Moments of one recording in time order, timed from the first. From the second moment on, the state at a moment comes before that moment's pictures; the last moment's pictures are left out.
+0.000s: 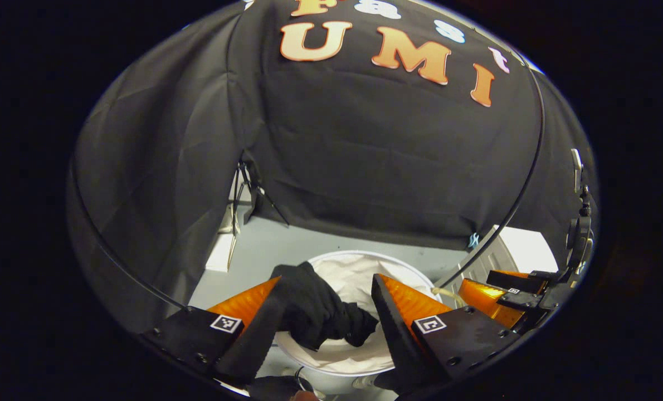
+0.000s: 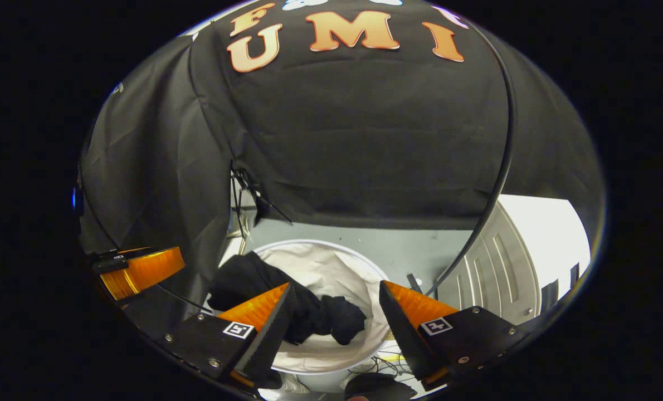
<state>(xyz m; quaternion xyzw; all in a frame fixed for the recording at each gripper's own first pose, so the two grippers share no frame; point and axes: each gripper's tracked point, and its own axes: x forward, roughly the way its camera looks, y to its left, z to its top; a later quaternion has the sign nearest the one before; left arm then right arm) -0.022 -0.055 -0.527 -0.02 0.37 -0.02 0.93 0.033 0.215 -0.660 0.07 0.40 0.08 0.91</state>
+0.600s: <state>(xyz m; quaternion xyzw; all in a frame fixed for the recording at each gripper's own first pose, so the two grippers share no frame) 0.002 -0.002 -0.318 0.01 0.20 0.00 0.98 0.058 0.152 -0.447 0.06 0.26 0.08 0.96</state>
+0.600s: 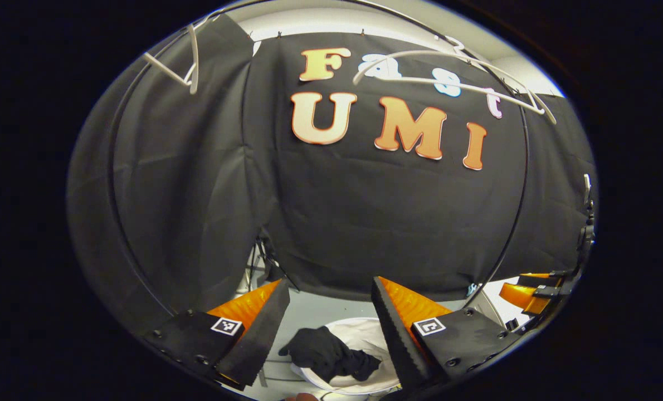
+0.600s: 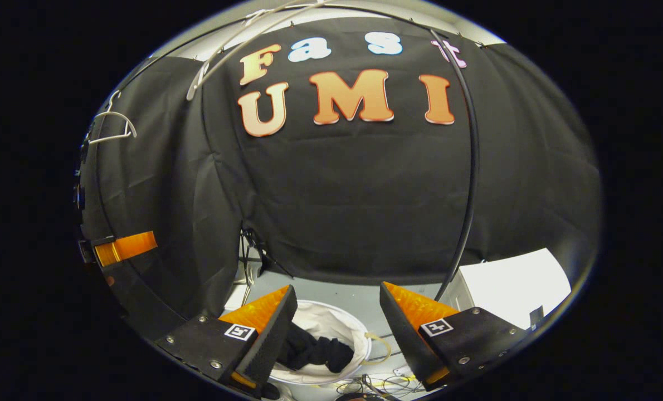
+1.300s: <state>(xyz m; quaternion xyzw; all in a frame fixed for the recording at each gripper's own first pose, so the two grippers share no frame) 0.016 0.030 -0.110 0.04 0.04 0.03 1.00 0.044 0.046 -0.216 0.02 0.09 0.02 1.00</state>
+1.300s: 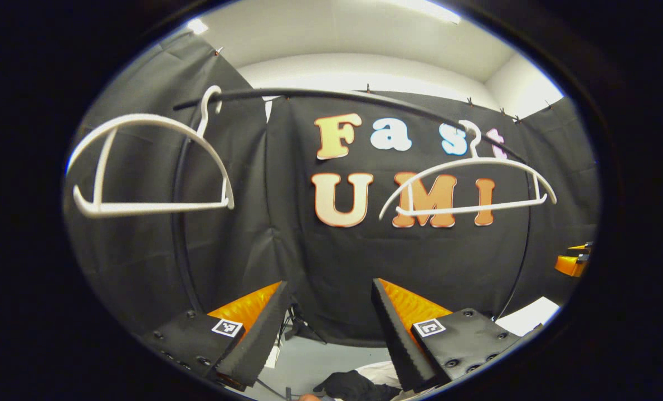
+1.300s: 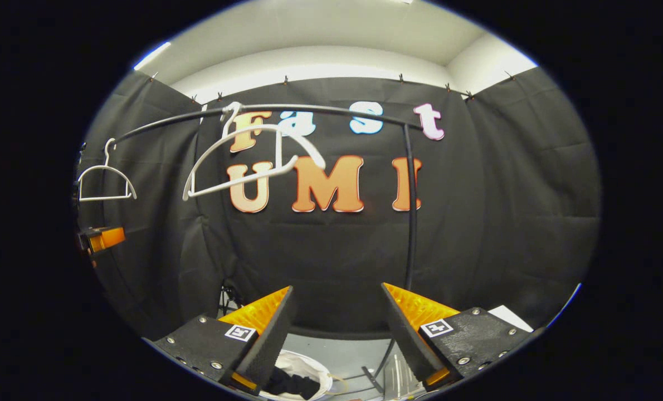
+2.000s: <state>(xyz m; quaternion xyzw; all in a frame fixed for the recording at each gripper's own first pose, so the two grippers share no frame) -0.009 0.031 -0.019 0.03 0.00 0.02 1.00 0.004 0.044 -0.122 0.01 0.05 0.05 1.00</state>
